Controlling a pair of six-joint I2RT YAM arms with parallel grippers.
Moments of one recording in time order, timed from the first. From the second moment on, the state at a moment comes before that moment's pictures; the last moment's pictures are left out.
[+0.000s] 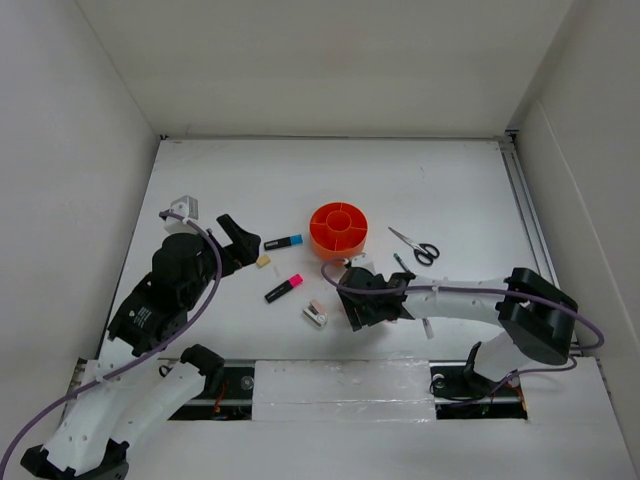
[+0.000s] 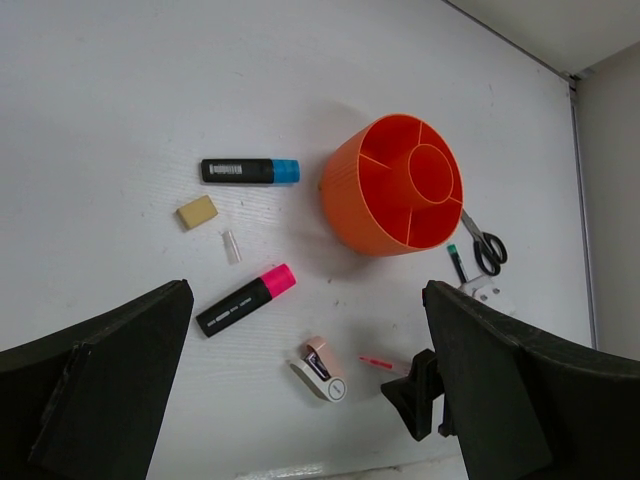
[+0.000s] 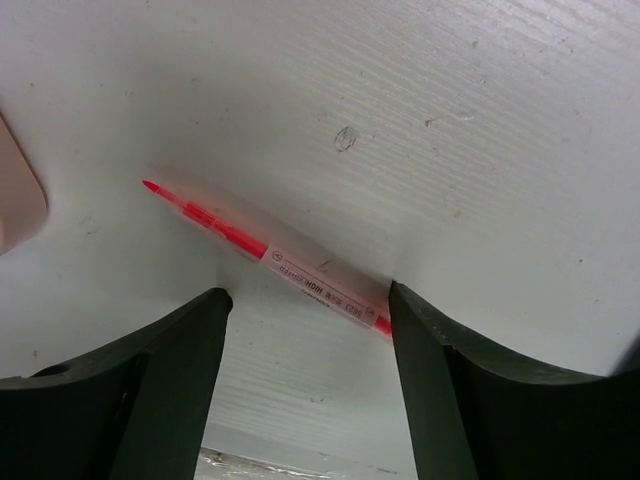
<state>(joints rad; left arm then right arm) -0.51 0.62 0.93 -0.75 -0.26 -0.71 1.07 1.53 0.82 -0.49 0.26 0.63</state>
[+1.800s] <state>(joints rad) -0.51 0.61 0.88 -0.72 -0.26 -0.77 1.28 1.45 0.81 -0.60 0.35 0.89</state>
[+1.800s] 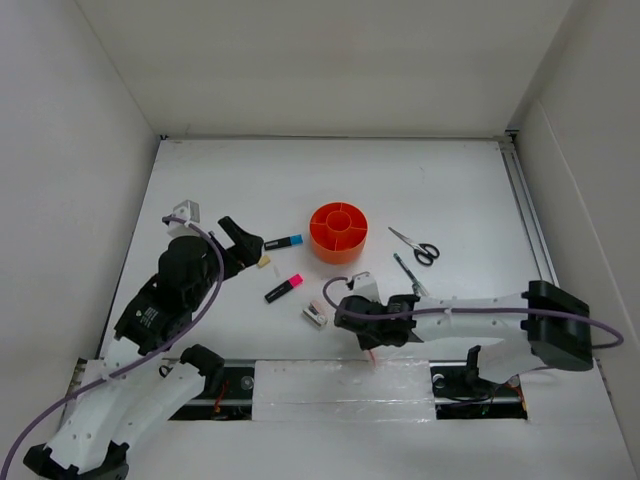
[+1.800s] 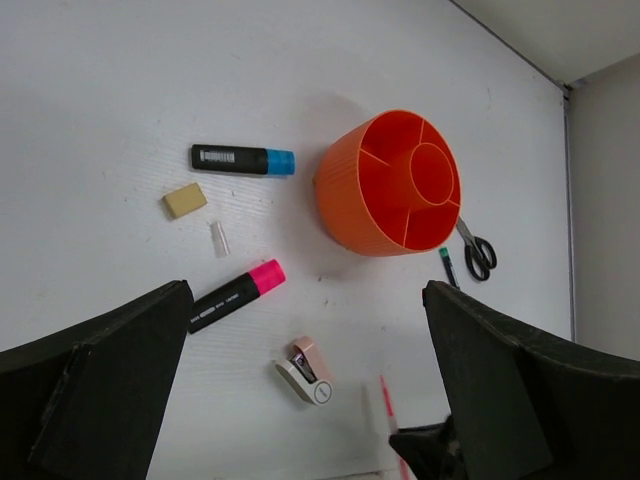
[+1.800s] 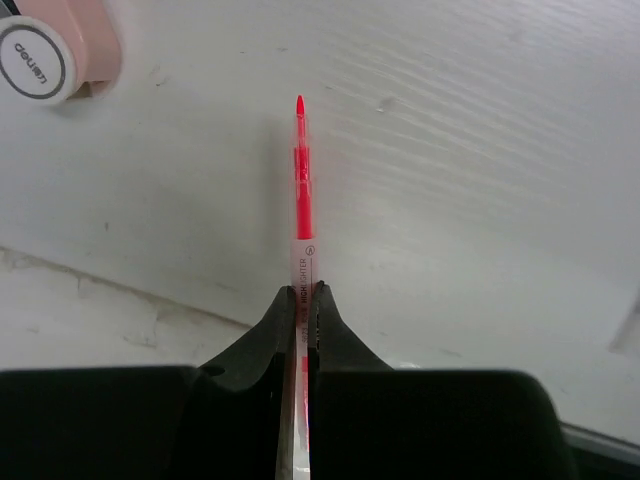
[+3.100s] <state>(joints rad) -0.56 1.42 0.79 -0.50 -0.31 -0.99 1.29 0.94 0.86 -0.73 0.55 0.75</state>
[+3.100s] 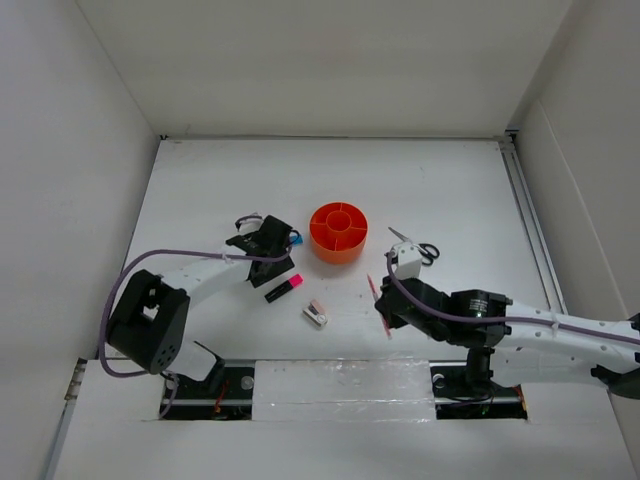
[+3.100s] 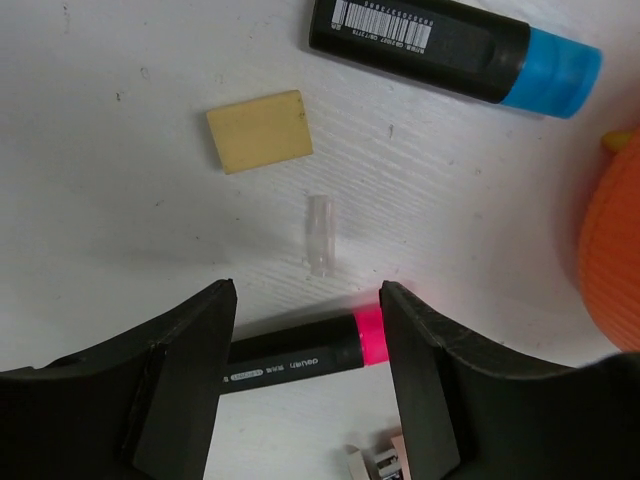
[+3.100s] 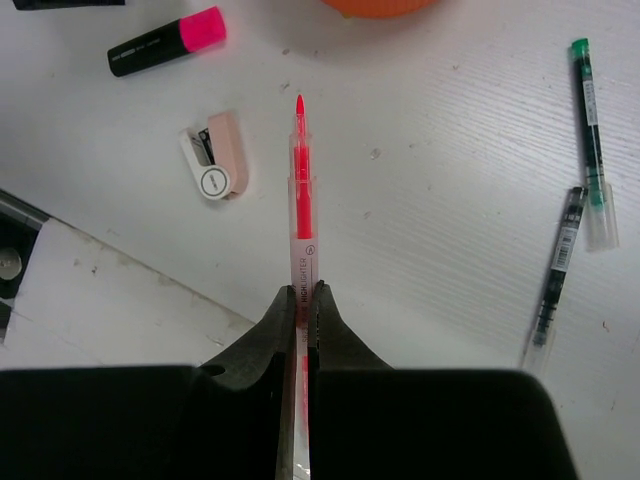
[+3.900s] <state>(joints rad) -0.56 1.59 0.89 -0.51 -0.35 -1.02 1.30 0.87 0.80 -0.64 0.48 0.71</state>
